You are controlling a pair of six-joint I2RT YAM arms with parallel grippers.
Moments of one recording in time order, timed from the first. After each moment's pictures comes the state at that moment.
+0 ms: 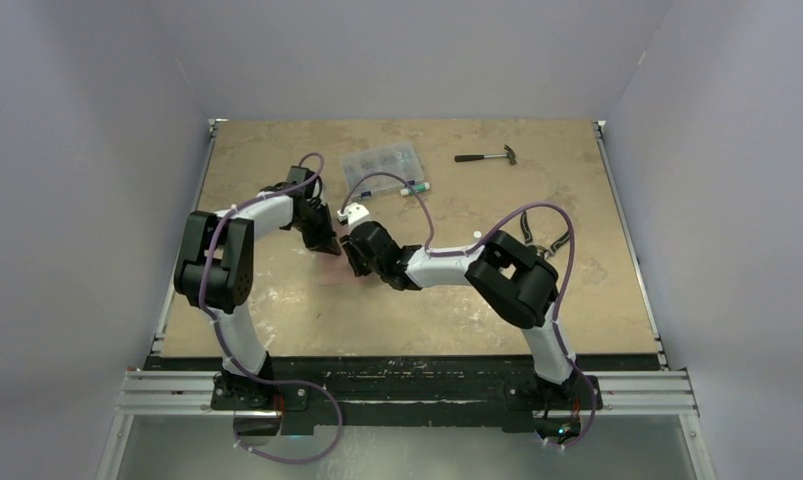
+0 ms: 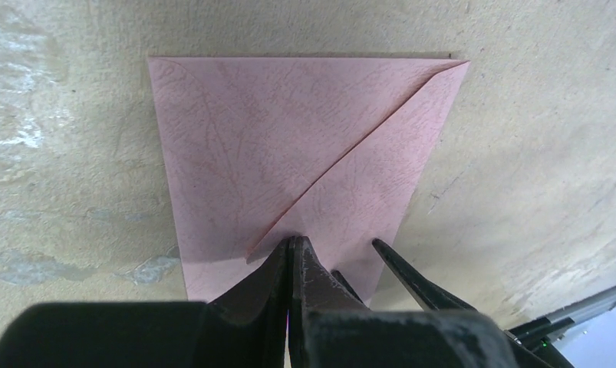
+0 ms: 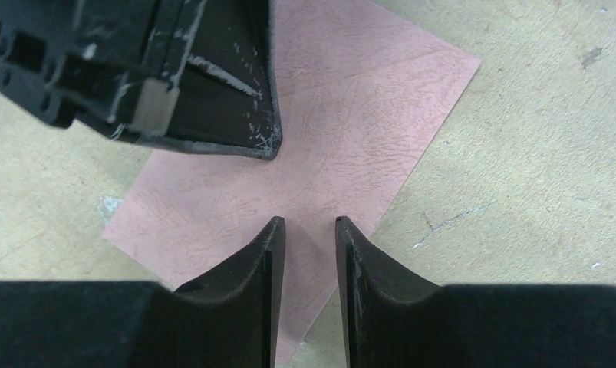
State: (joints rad) left arm -0.20 1.86 1.15 -0.53 0.27 -0.49; right arm 0.97 2.09 1.26 0.18 0.22 0.29
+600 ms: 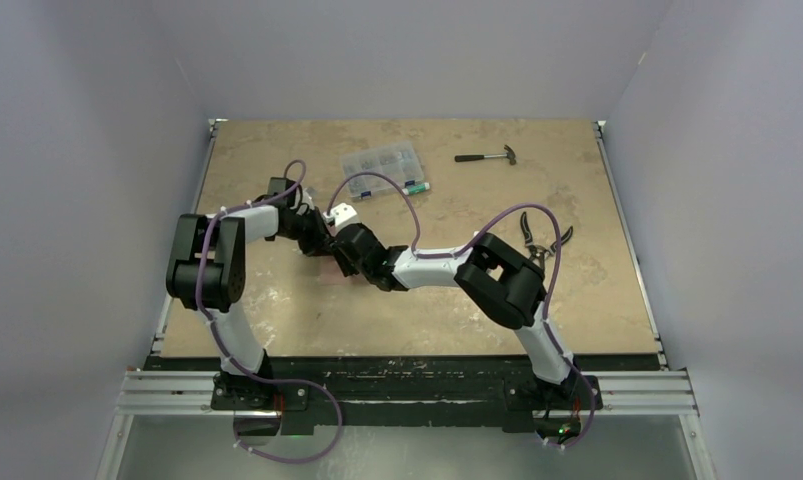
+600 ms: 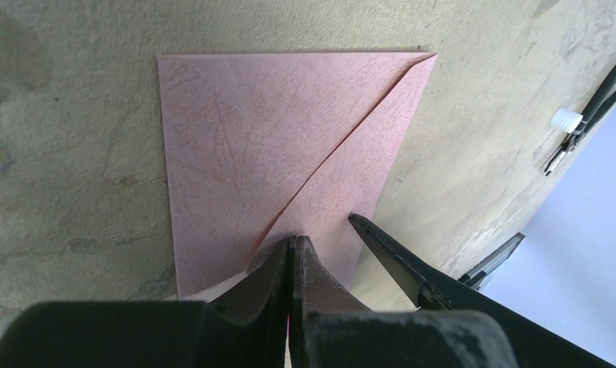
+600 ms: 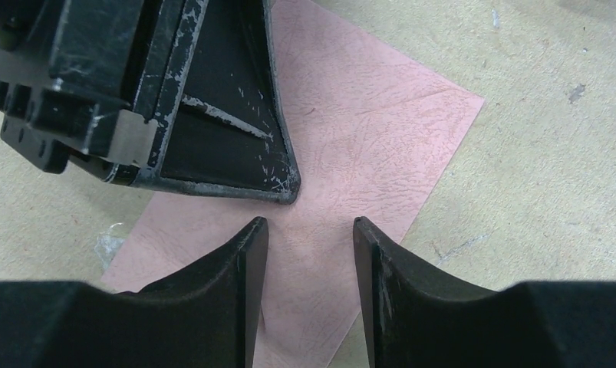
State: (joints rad) left arm -0.09 1.85 1.01 -0.35 0.54 -0.52; right arm 1.02 2.16 1.37 0.14 0.35 0.24
